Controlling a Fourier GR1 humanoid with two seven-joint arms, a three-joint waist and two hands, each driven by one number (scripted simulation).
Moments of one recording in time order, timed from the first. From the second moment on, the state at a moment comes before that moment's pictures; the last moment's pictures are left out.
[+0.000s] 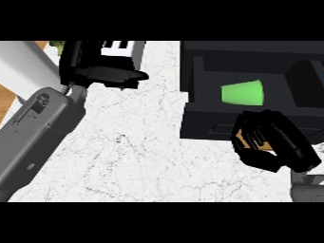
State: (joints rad) left arm -0.81 0.41 -0.43 -1.15 0.69 0.40 -0.22; right arm -0.15 -0.30 0.15 -1.73 0.60 0.23 -0.08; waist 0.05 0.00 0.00
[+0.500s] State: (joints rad) left arm -0.59 0.54 -0.34 -1.31 0.72 0.29 -0.24; right arm -0.38 -0.24 0.23 -1.23 0.88 0.02 -0.20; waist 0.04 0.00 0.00
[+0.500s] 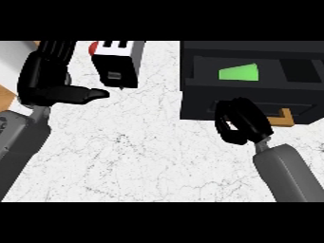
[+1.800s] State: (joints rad) left arm -0.42 0.56 -0.27 -1.39 0.71 0.12 -0.28; right arm -0.89 -0.25 -0.02 -0.33 0.81 -0.01 -0.57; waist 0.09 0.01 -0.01
